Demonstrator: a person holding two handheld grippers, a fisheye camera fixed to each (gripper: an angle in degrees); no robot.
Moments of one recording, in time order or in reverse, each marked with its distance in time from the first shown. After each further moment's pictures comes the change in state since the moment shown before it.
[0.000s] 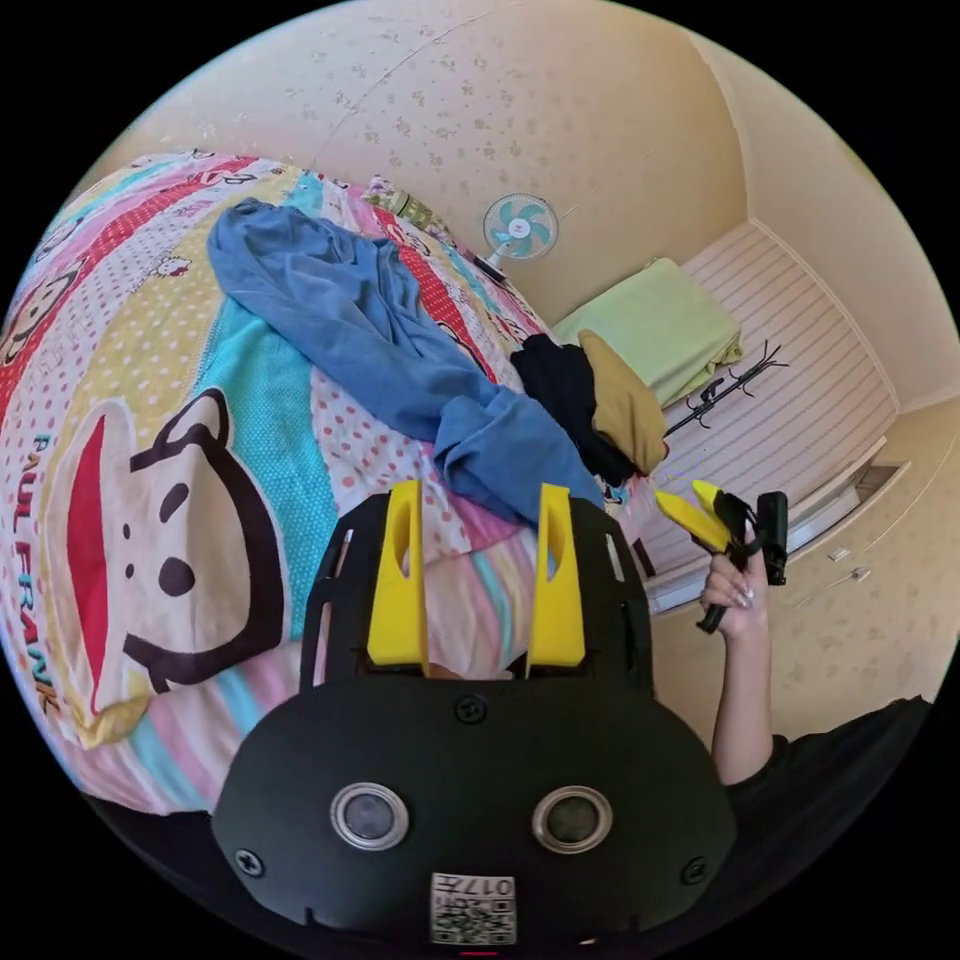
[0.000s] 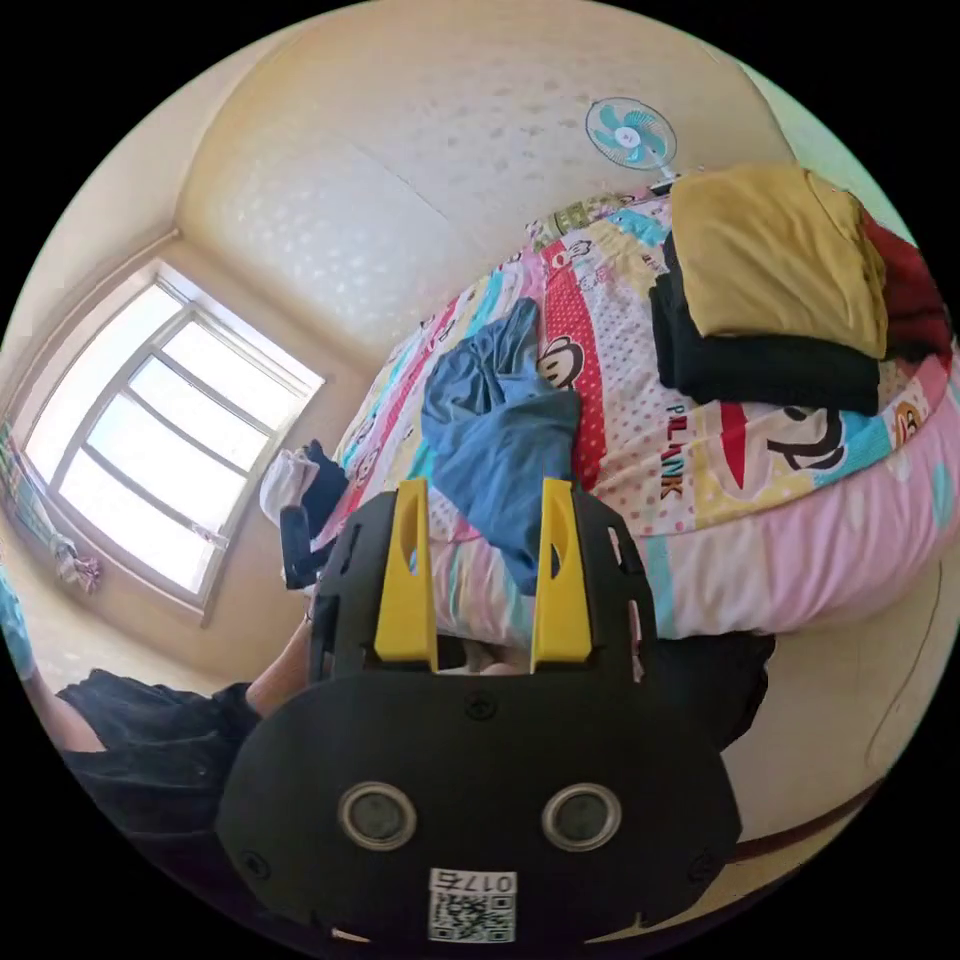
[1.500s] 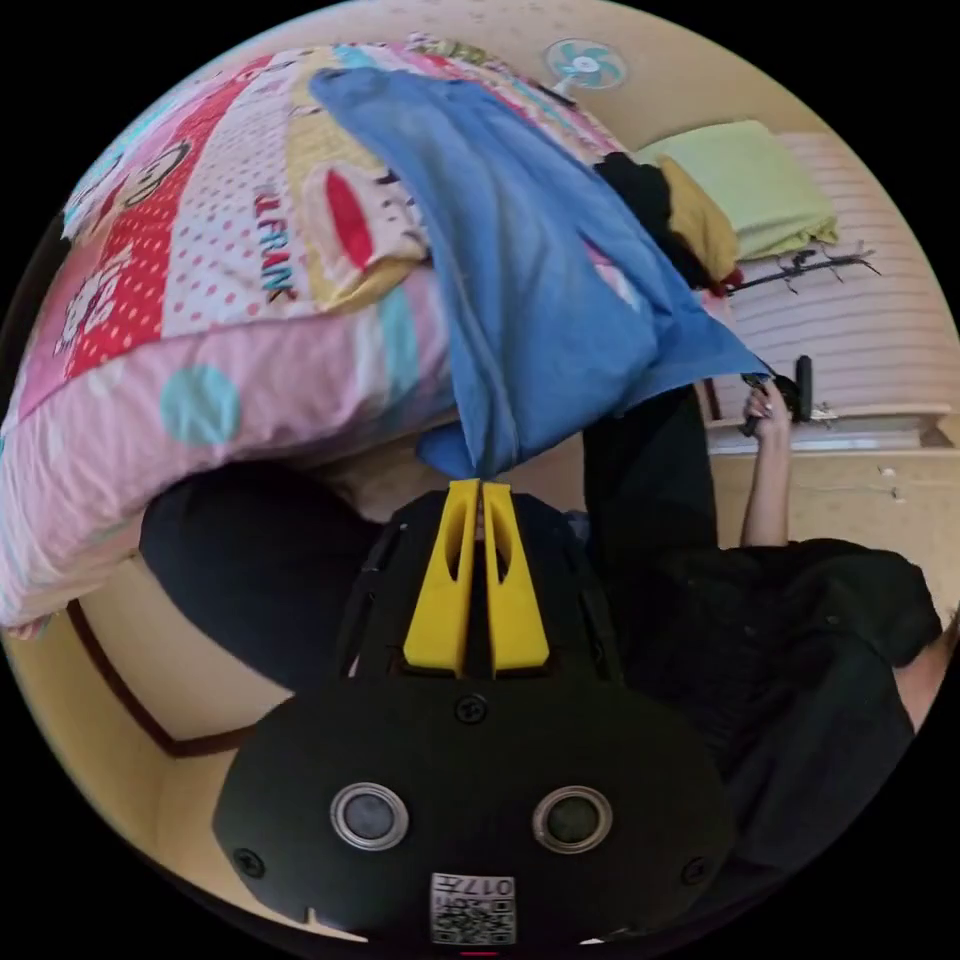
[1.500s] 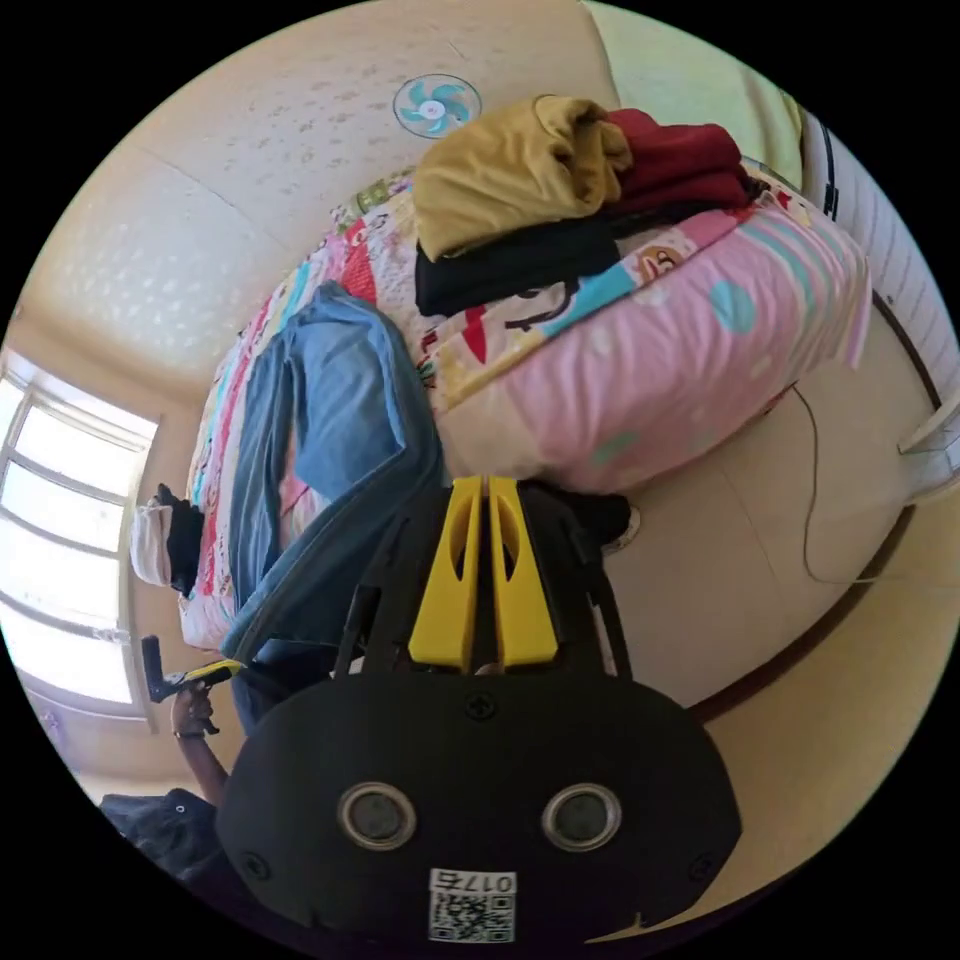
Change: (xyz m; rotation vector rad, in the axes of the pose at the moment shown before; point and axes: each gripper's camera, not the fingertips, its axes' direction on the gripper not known) left arm -0.070 0.100 -0.182 -0.613 -0.269 -0.100; right arm 0.061 0.051 -0.102 0.012 0.425 0.355
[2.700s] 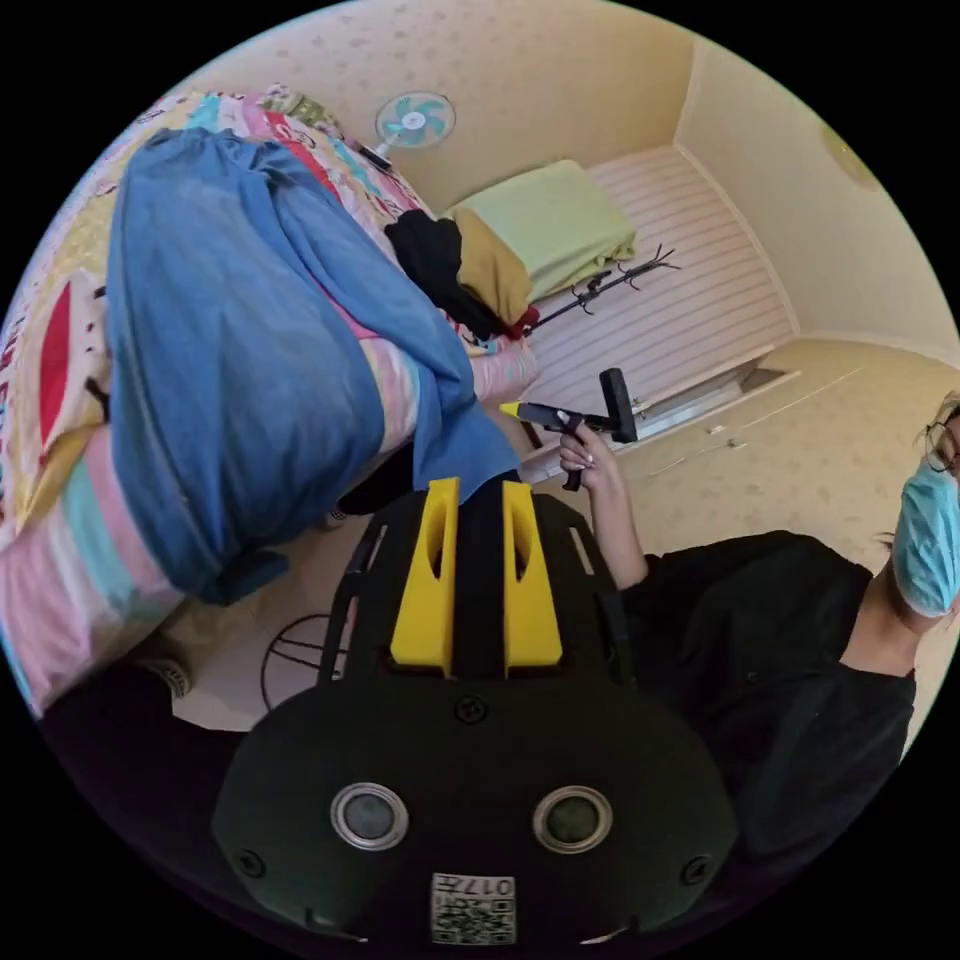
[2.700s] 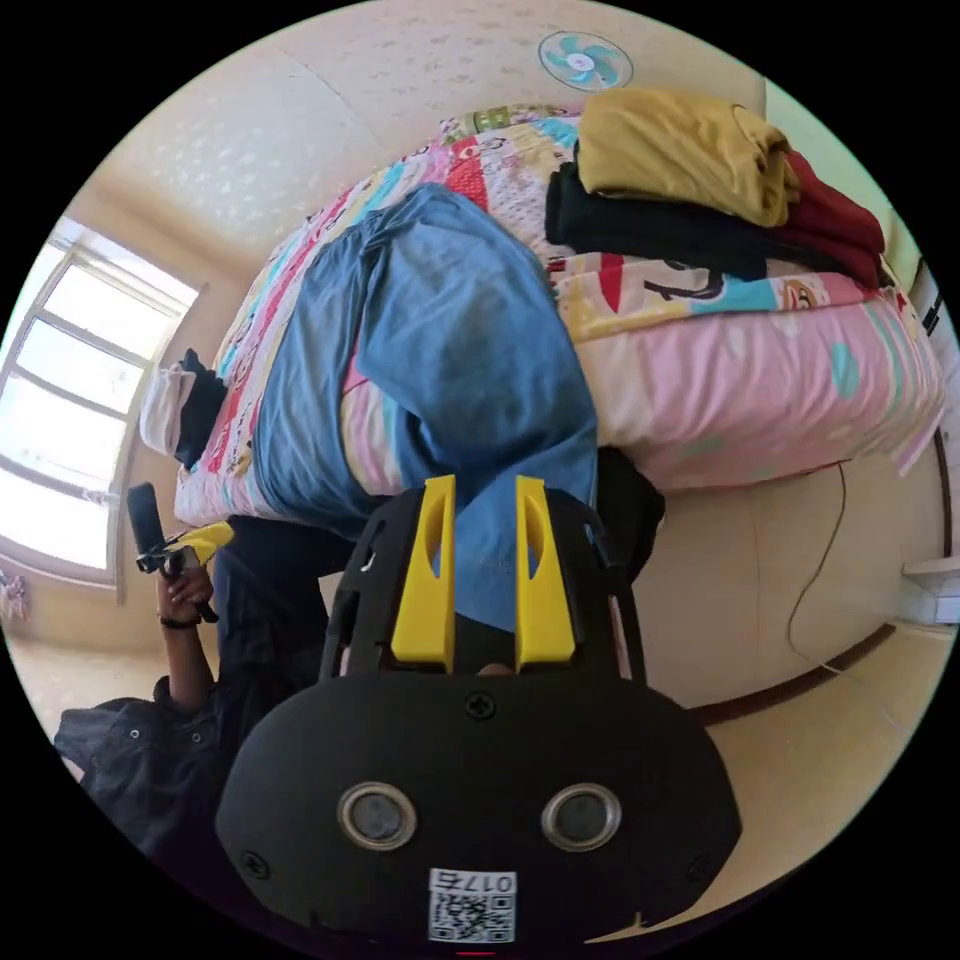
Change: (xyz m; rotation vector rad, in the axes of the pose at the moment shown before) left arm 0.089 -0.052 0.036 0.221 0.523 0.368; right arm -0.058 0.017 0.042 -0.265 -0.015 -0.247
